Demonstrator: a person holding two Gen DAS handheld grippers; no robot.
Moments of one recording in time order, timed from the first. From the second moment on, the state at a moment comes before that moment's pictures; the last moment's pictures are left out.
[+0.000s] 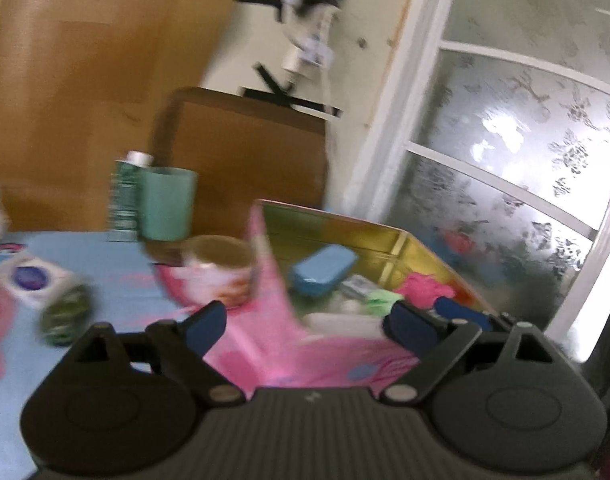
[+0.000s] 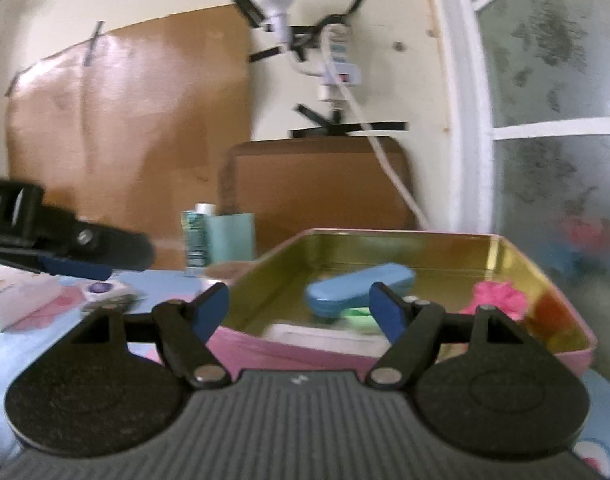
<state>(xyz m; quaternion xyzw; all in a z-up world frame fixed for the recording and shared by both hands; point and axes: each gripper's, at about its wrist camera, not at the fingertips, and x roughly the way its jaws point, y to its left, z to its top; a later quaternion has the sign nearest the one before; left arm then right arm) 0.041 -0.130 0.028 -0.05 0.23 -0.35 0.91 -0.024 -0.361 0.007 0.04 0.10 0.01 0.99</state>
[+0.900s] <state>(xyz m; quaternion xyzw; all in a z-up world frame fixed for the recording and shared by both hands) 0.043 0.032 -0.037 -0.10 0.26 -0.16 0.95 0.020 -0.217 -0.016 -0.03 0.23 0.18 0.96</state>
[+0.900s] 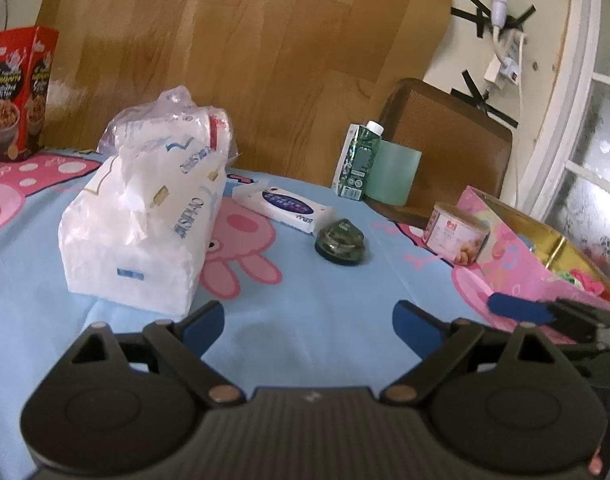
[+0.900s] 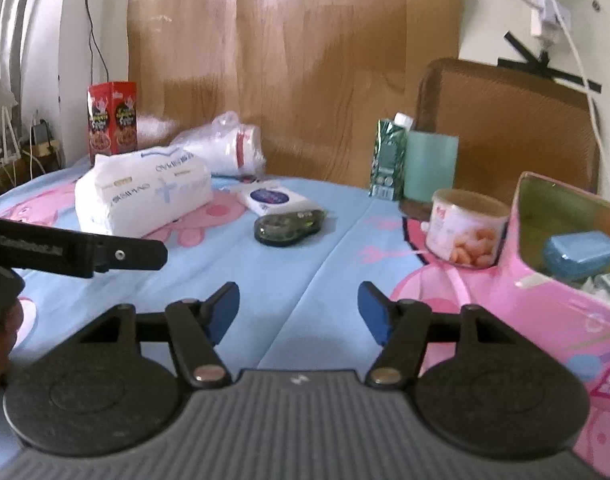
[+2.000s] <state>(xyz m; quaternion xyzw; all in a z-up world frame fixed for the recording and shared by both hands) 0.054 0.056 -0.043 -0.18 0.27 -0.19 0.93 0.125 -0.175 -0.025 -0.02 0.31 0.21 0.92</state>
